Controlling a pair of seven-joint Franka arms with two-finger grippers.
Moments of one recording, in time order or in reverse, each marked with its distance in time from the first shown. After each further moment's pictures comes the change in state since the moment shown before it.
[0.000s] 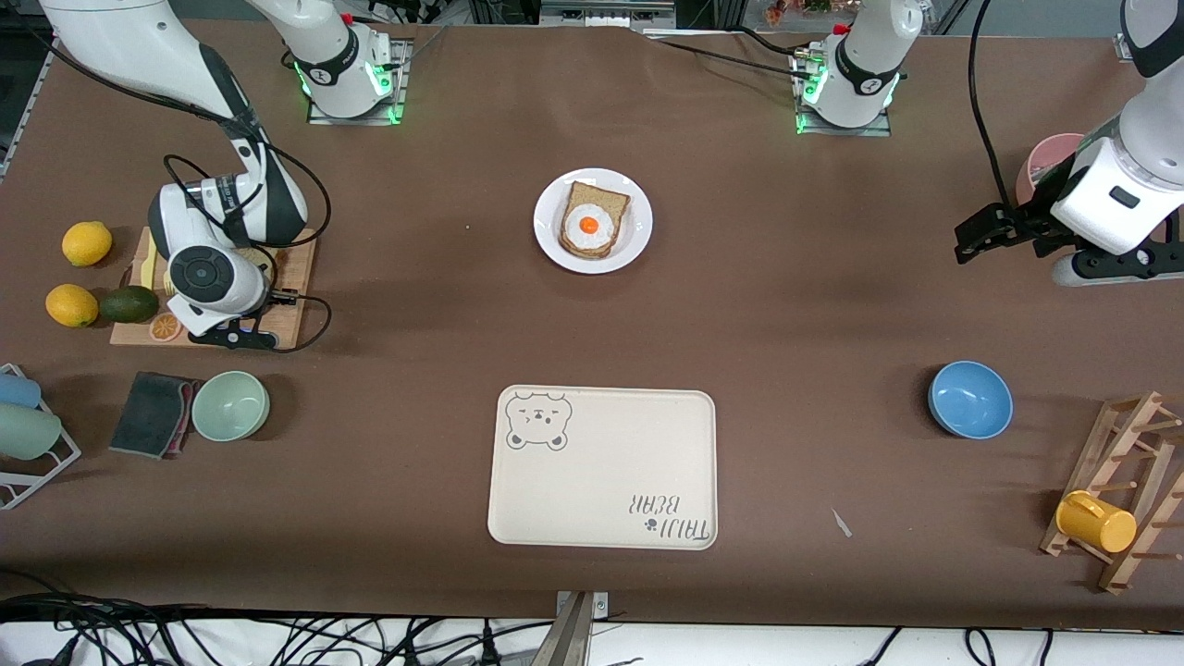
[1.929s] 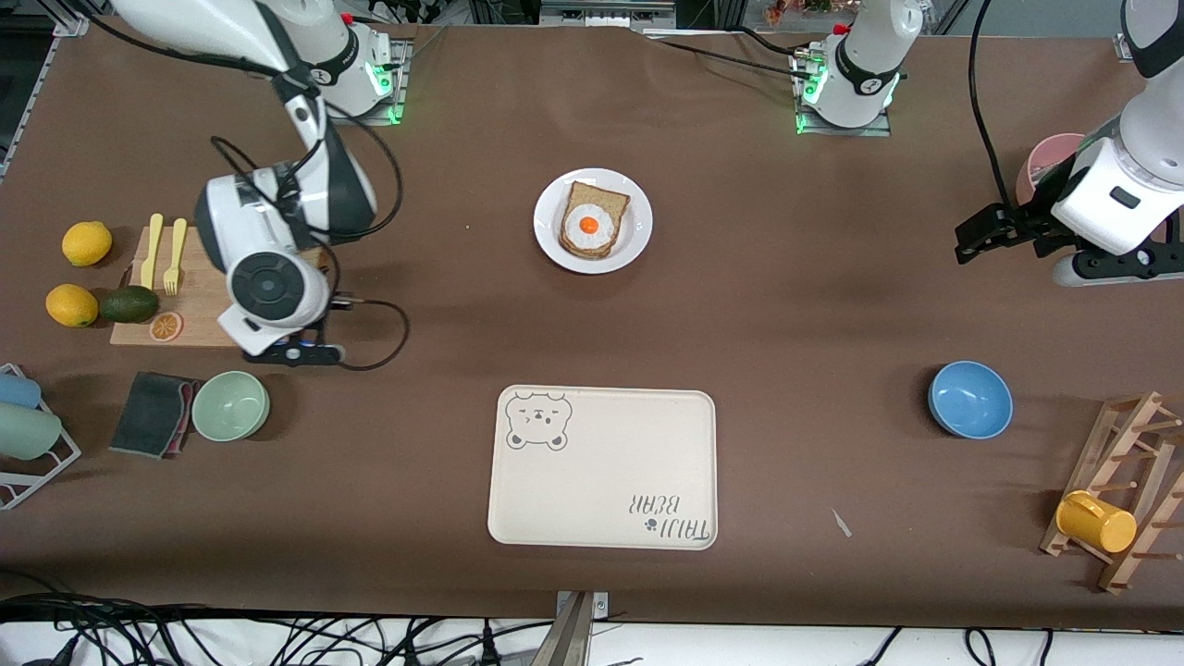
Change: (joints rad) left arm 0.001 0.000 0.000 0.000 0.000 0.000 0.000; right arm 0.318 0.011 0.018 0.442 0.255 -0.521 0.017
